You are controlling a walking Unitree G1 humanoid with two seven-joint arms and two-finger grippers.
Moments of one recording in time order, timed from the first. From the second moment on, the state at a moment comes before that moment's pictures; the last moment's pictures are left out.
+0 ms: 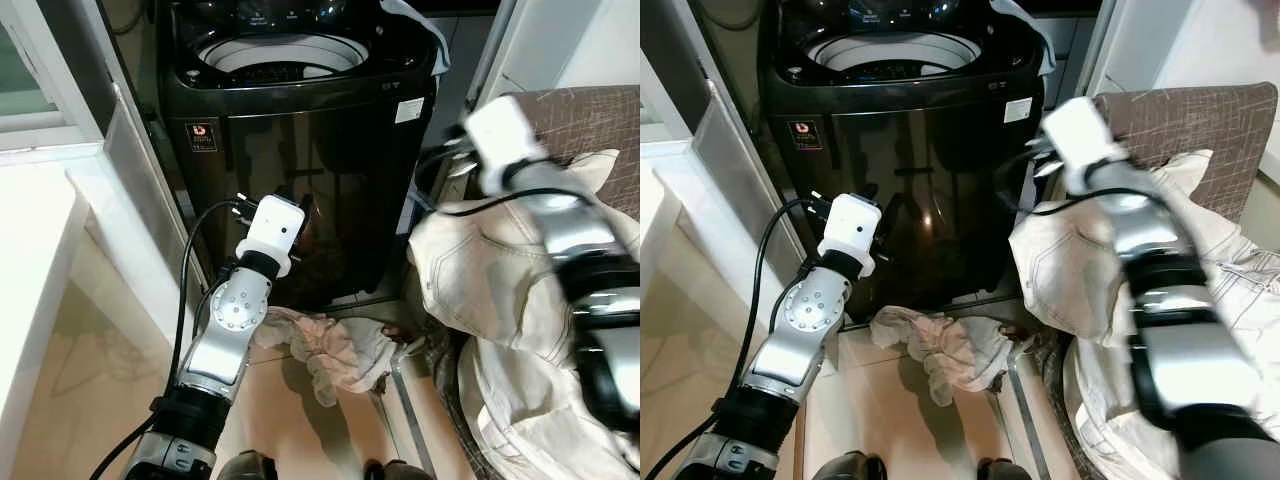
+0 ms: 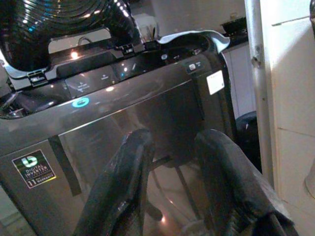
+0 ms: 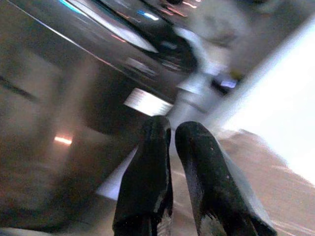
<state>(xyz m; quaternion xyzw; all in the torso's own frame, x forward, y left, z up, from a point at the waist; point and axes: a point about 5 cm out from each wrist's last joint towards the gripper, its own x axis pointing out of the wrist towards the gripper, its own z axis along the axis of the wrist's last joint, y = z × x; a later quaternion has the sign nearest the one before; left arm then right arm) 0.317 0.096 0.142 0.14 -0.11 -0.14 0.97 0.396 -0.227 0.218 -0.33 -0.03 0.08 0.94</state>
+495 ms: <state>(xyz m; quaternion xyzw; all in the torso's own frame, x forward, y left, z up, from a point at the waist) 0.315 0.091 0.140 0.14 -0.11 -0.16 0.97 0.326 -0.262 0.171 -0.15 -0.13 -0.20 0.96</state>
